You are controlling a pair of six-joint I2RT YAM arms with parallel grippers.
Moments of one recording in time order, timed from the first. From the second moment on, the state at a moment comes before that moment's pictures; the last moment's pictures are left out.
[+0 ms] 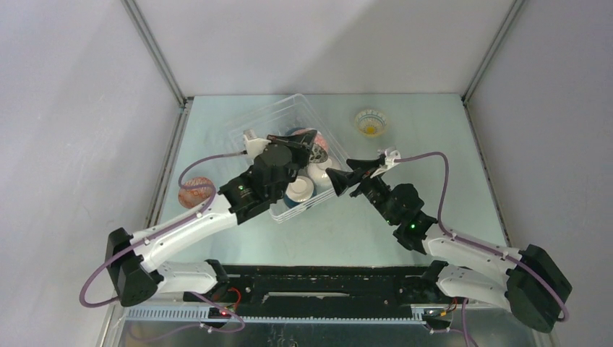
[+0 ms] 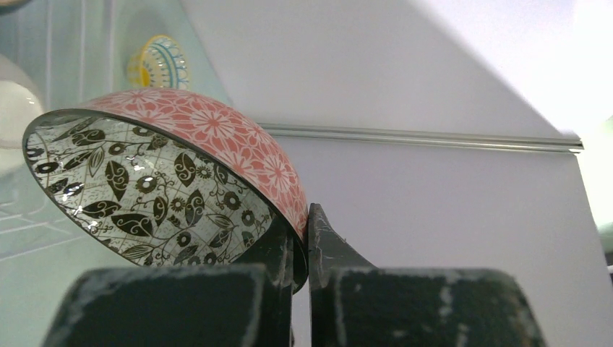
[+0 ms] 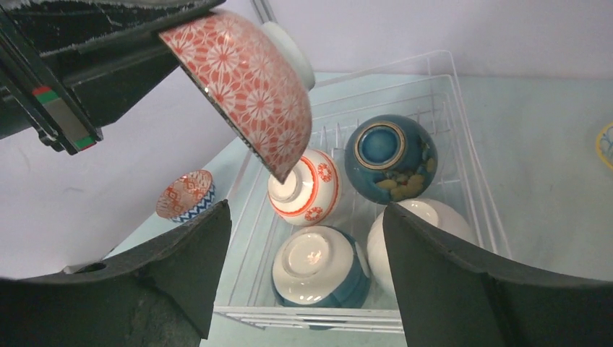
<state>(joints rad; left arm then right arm) -0.92 1.19 1.05 -0.04 -0.66 -1.64 0.82 1.03 0.47 0.71 0.17 0.35</state>
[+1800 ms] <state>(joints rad) -1.05 1.14 1.05 0.01 -0.82 -1.78 0.70 1.27 0.64 0.65 0.62 0.52</state>
